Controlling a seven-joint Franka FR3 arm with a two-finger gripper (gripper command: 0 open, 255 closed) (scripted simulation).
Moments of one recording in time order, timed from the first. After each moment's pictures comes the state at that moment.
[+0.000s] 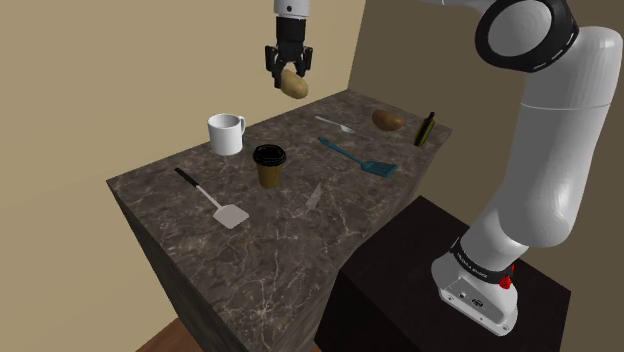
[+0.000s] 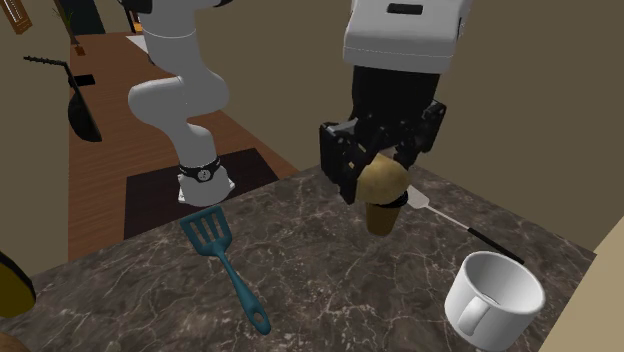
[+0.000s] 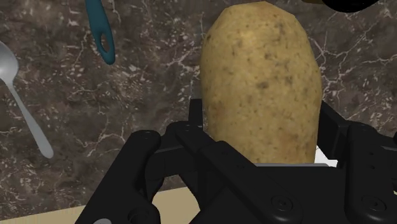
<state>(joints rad) 0.13 0.36 0.12 -1.30 0.04 1.57 0.27</state>
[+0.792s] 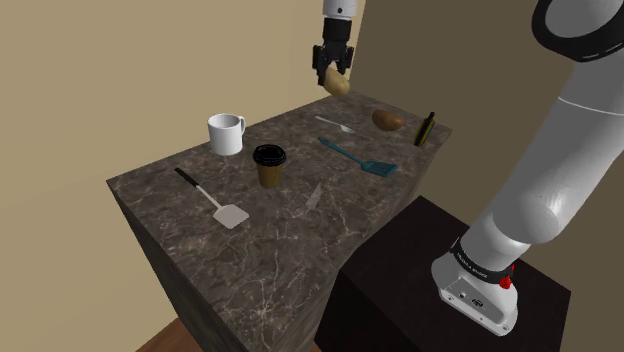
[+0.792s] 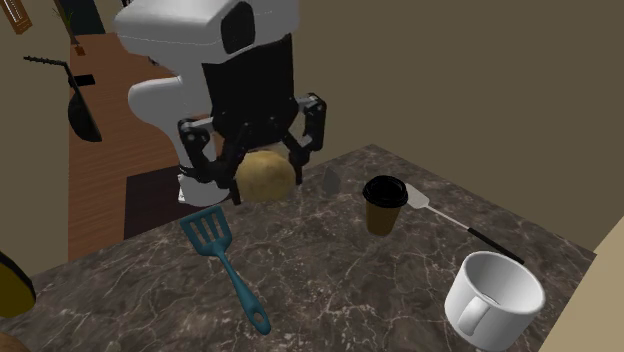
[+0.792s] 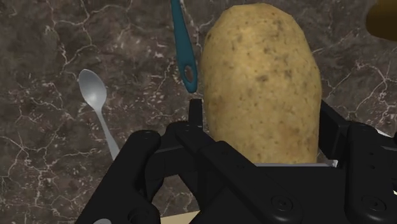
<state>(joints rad) 0.00 0.12 0.05 -1.61 0.05 1.63 0.07</state>
